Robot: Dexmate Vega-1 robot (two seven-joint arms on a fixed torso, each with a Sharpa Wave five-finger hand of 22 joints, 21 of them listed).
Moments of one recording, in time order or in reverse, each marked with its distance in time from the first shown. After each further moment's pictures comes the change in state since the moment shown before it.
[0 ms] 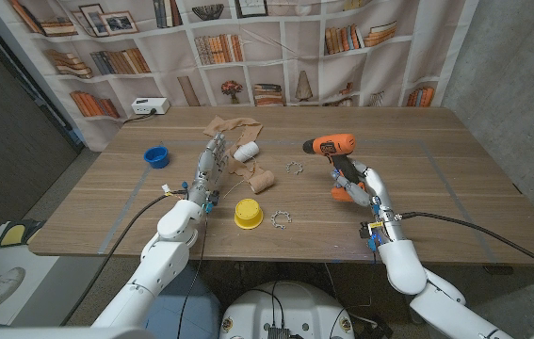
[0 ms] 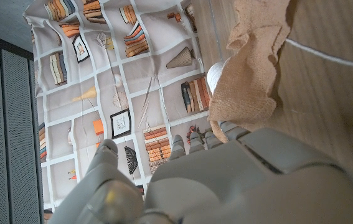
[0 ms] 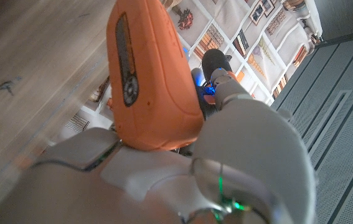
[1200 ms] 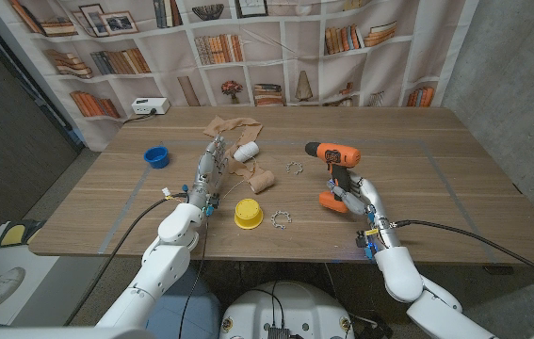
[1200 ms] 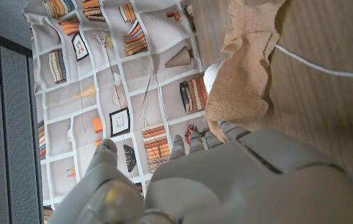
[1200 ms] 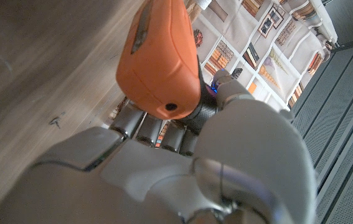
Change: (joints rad) left arm 0.016 -0.009 0.001 0.005 -0.001 -0.018 0.007; left_hand 0.005 -0.005 0.000 0.000 0.000 0.000 0.000 0.000 0.000 -0.004 0.004 0.000 0.000 0.000 0.000 0.000 0.000 0.000 0.000 0.000 0.000; right arm -0.018 0.016 -0.021 0.019 0.058 -0.040 0.055; right_hand 0.000 0.000 -0.014 0.014 0.000 -0.035 -0.024 0.070 -0.037 0.013 -0.017 -0.021 -0.095 -0.186 0.104 0.020 -0.138 -0.177 0.042 -0.431 -0.327
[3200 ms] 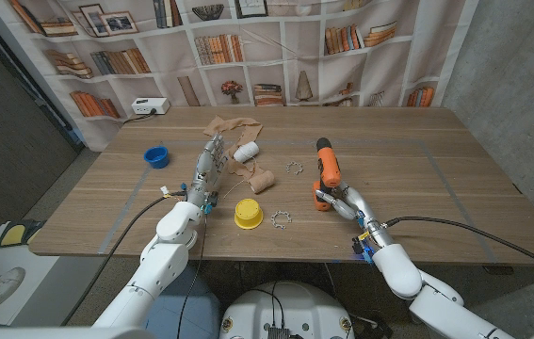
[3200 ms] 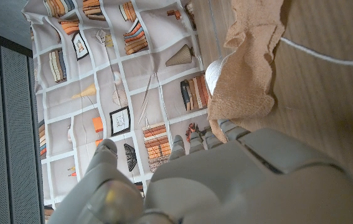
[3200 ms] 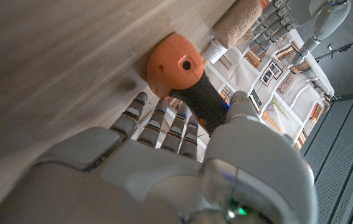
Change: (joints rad) left arm -0.006 0.008 -0.004 -0.003 -0.004 0.007 -0.002; left_hand 0.000 0.000 0.000 0.000 0.000 -0.002 -0.002 0.000 0.000 -0.004 0.004 0.000 0.000 0.000 0.000 0.000 0.000 0.000 0.000 0.000 0.000; right arm 0.037 -0.048 -0.046 0.004 0.001 -0.133 0.137; right_hand -0.255 0.029 -0.277 0.003 0.051 -0.421 -0.065 -0.011 -0.013 -0.500 -0.008 -0.199 -0.180 -0.546 -0.015 -0.270 -0.577 -0.460 0.110 -0.148 -0.066
